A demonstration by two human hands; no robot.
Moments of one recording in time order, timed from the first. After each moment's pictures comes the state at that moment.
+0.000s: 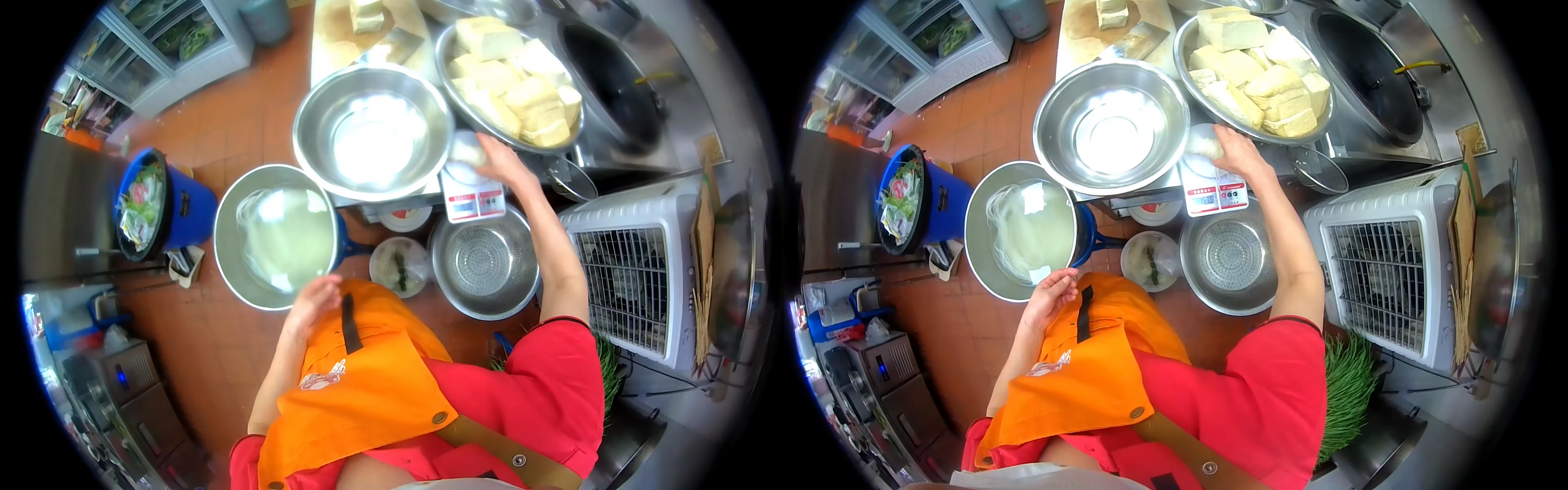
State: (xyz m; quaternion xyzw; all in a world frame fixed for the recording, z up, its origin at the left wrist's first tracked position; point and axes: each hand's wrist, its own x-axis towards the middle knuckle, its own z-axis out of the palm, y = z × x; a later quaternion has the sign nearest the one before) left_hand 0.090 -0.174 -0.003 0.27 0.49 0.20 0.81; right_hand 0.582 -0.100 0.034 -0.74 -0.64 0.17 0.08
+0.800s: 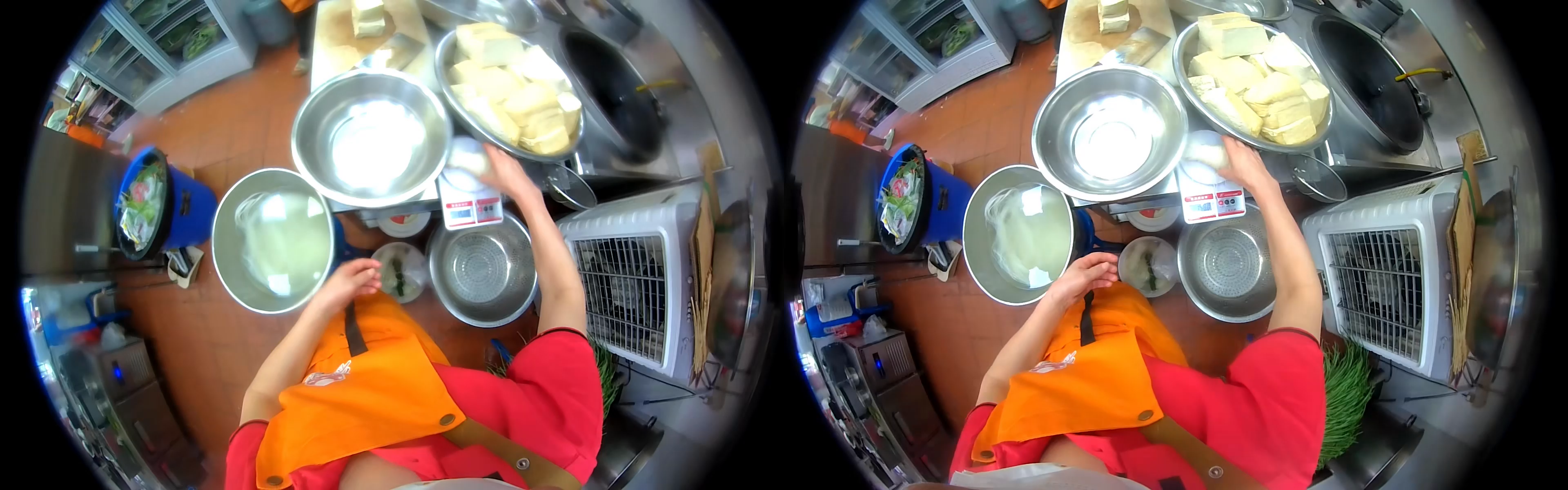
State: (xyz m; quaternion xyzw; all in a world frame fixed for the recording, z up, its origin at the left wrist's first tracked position) left_hand 0.174 -0.150 -0.011 0.35 0.41 0.07 0.84; right_hand 0.596 -0.114 0.033 -0.75 -0.64 0.16 0.08
